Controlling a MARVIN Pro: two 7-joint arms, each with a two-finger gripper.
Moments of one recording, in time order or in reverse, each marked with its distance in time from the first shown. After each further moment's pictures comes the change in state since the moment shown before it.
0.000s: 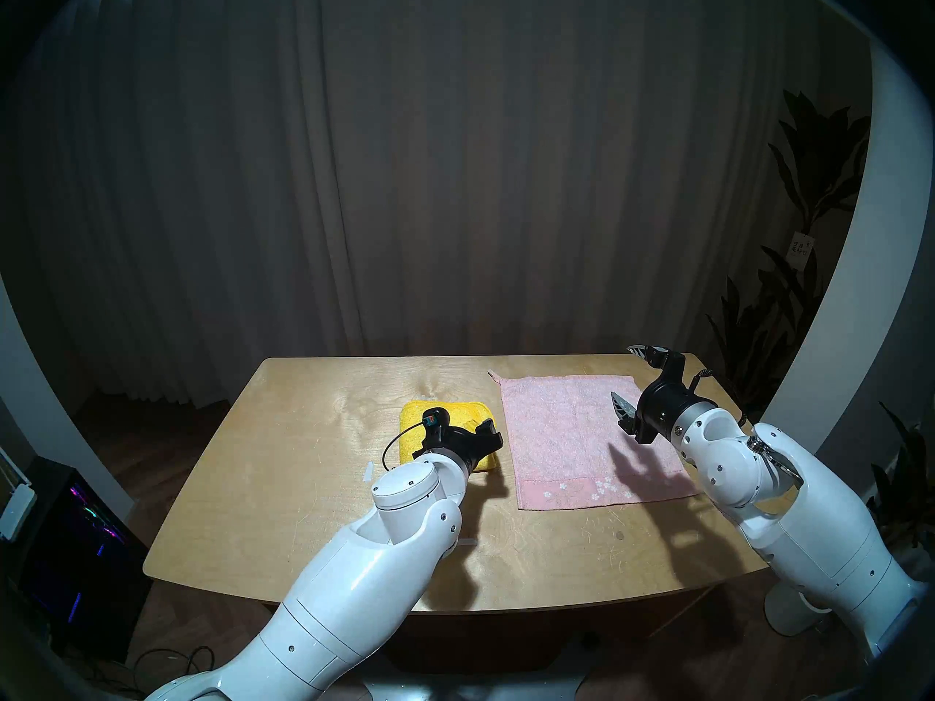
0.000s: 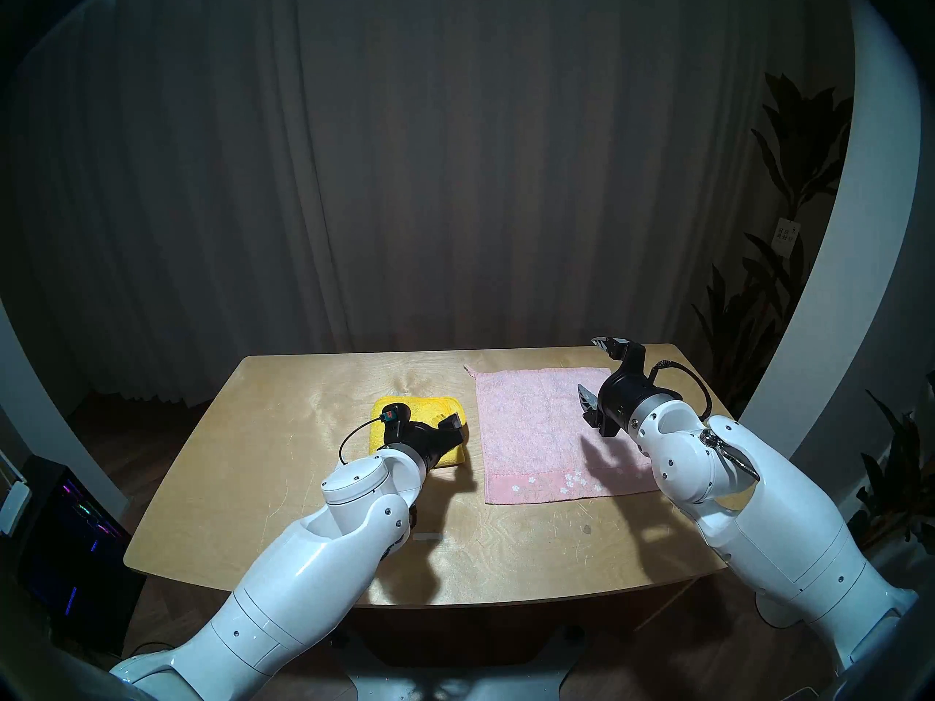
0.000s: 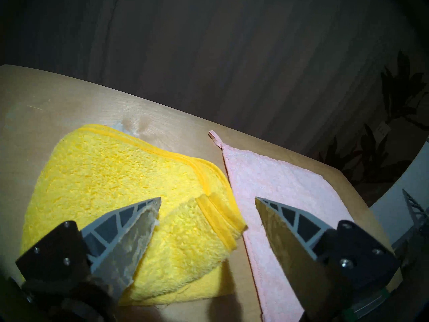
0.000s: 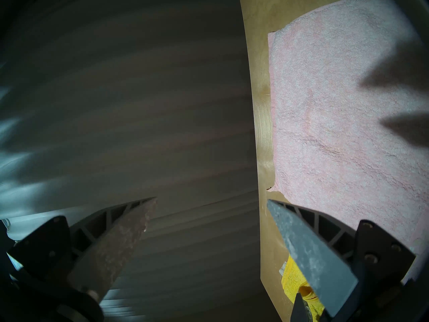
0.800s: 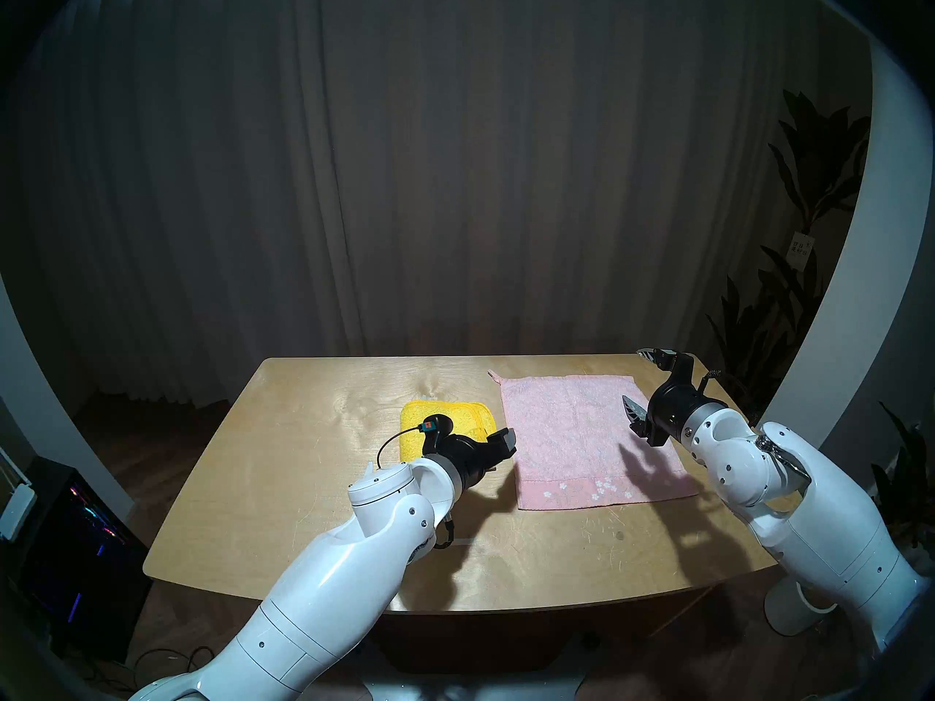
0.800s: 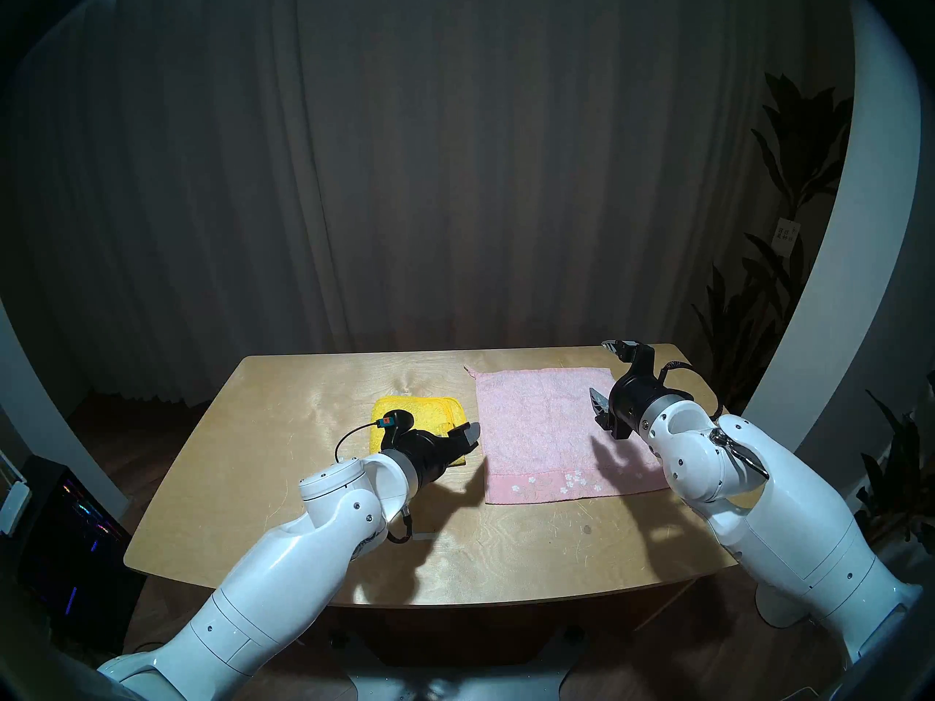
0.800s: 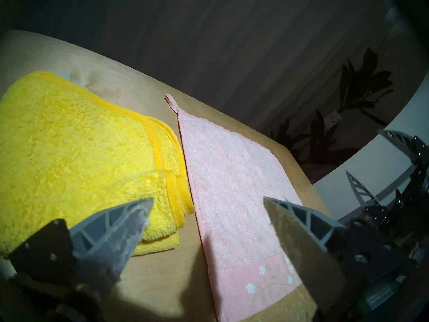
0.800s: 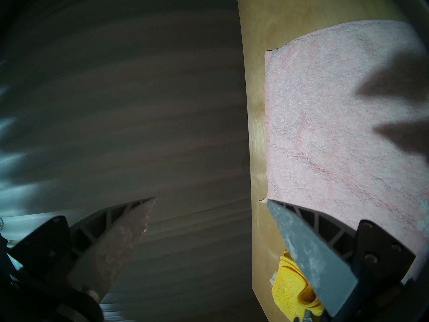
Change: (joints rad) left arm 0.037 0.045 -0.074 -0.045 -0.187 0.047 -0.176; right arm -0.021 0.042 0.023 0.003 -0.005 -0.007 -0.040
